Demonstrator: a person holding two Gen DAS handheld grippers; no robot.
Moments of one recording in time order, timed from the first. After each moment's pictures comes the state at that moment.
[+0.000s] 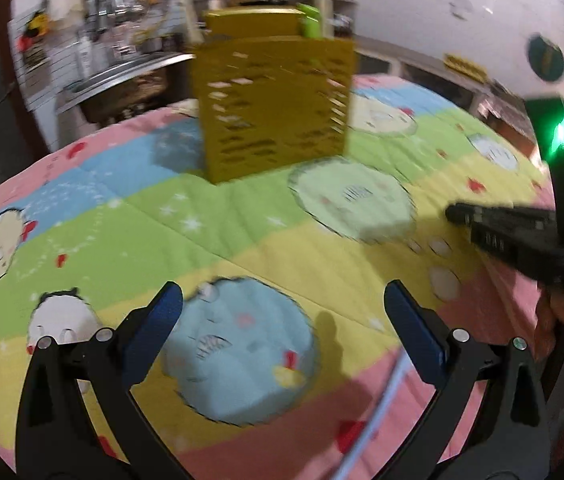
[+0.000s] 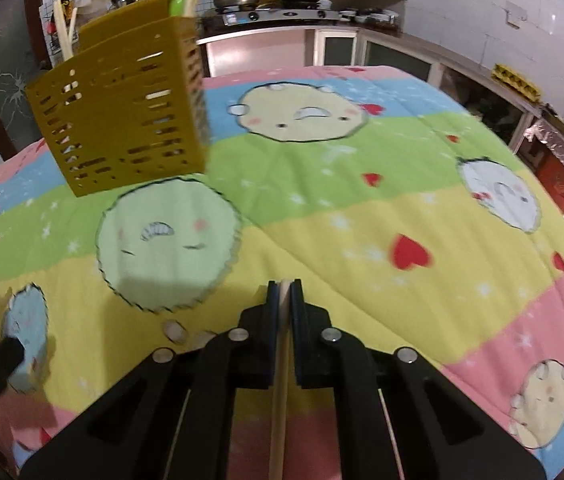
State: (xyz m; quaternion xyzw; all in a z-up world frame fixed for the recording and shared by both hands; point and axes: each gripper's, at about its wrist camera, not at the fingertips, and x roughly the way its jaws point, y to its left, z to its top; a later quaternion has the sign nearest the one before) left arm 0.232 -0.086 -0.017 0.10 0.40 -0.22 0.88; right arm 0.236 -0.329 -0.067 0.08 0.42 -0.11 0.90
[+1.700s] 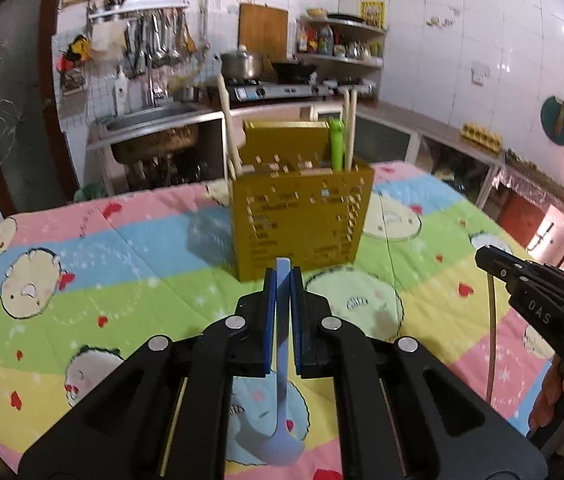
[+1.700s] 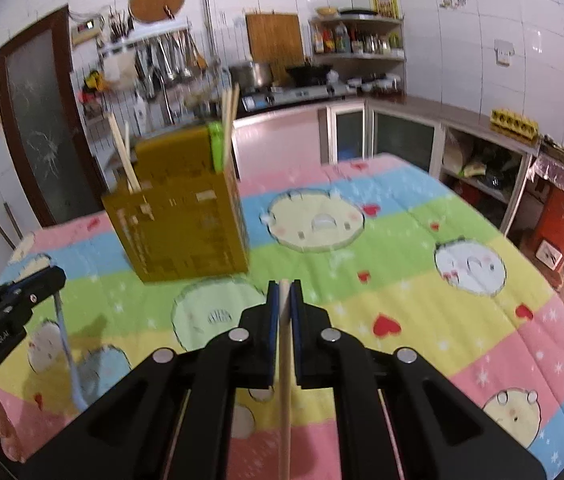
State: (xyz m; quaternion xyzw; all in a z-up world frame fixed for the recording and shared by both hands) left arm 0.242 -0.073 0.066 0.03 0.30 -0.16 0.94; right arm 0.201 -0.325 0.022 0.11 0.27 -0.06 0.95
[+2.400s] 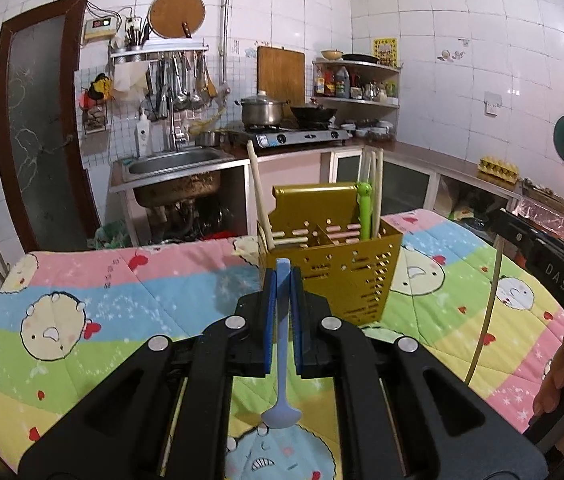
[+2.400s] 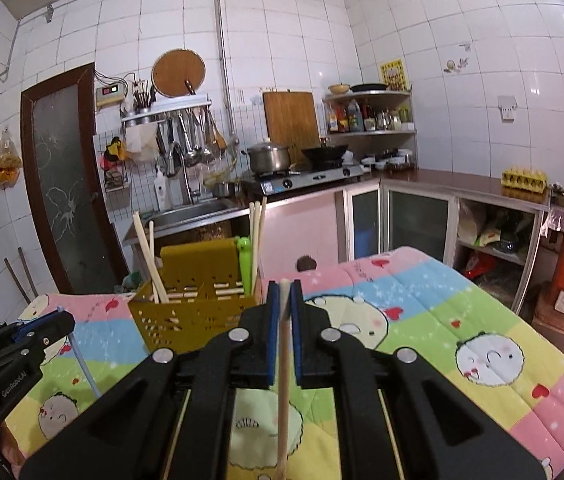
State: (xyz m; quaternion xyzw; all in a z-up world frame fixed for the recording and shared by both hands) left arm 0.259 -0.064 0.087 0.03 0.22 -0.13 0.97; right arm 0.225 -0.317 0.060 0.10 0.13 -0.05 0.99
